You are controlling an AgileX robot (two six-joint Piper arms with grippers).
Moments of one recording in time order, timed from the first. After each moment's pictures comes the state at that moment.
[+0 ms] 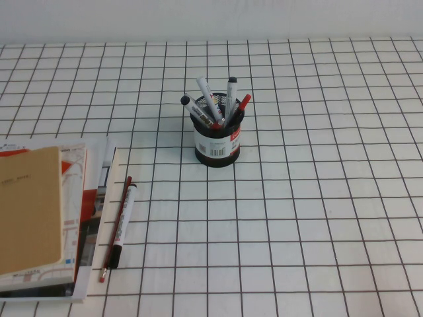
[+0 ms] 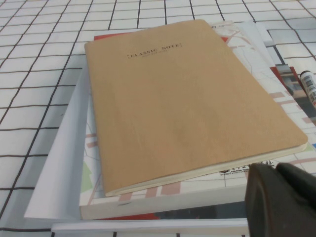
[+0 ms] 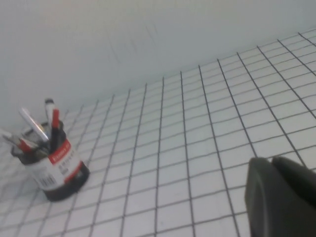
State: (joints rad) right arm 0.09 -0.01 0.02 0.29 0.15 0.06; left arm 0.00 -0.01 0.03 -0.06 0.38 0.12
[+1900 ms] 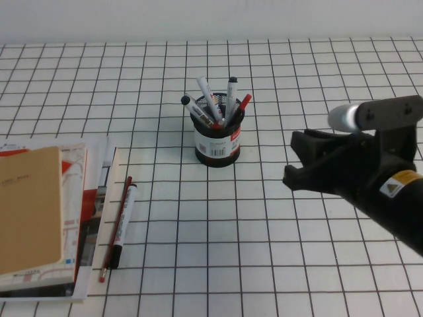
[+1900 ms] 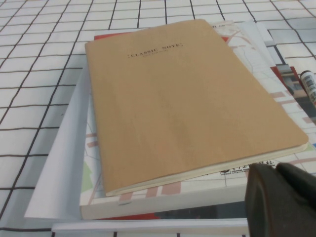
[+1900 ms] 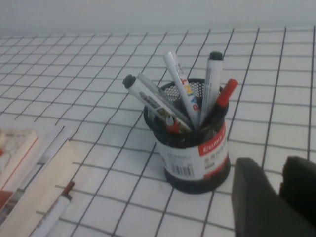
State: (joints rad) right arm 0.70 1.30 -0.67 0.56 -0.33 -0.22; left arm 0.00 -0.01 0.03 -0.06 0.38 0.12
